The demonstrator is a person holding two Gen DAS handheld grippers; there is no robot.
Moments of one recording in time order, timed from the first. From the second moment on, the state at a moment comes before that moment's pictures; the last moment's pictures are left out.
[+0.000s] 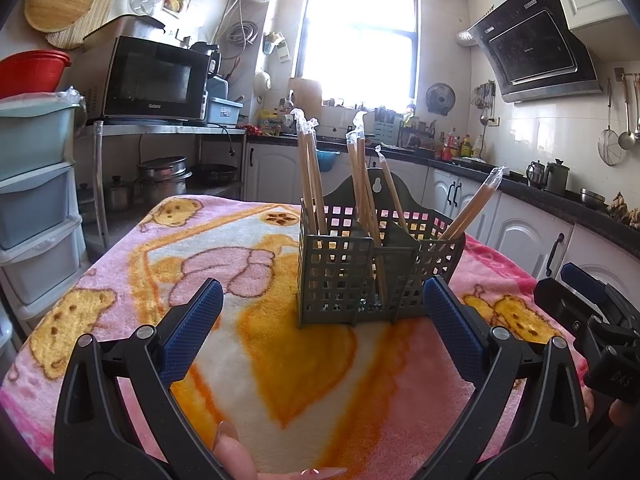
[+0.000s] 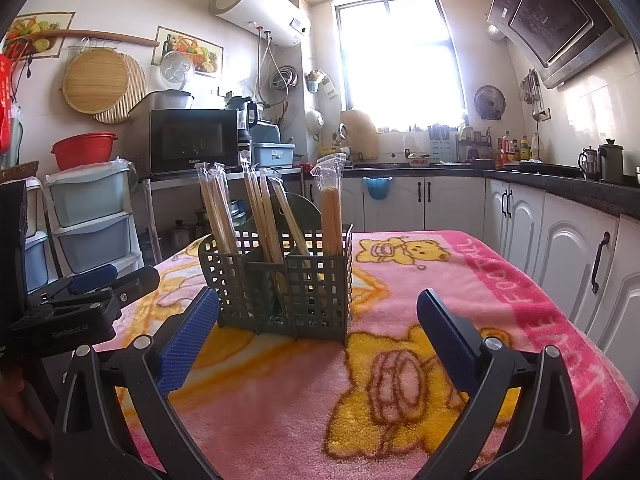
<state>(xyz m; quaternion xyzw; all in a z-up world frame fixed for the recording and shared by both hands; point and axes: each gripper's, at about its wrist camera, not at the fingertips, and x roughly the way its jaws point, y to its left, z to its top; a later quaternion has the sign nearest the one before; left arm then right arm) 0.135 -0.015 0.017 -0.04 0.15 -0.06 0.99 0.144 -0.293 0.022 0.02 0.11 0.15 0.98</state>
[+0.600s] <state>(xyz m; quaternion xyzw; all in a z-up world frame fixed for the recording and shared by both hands) 0.138 -0.013 0.015 -0.05 0.16 -0.07 0.98 0.144 -0.293 0.020 0.02 0.11 0.15 0.98</state>
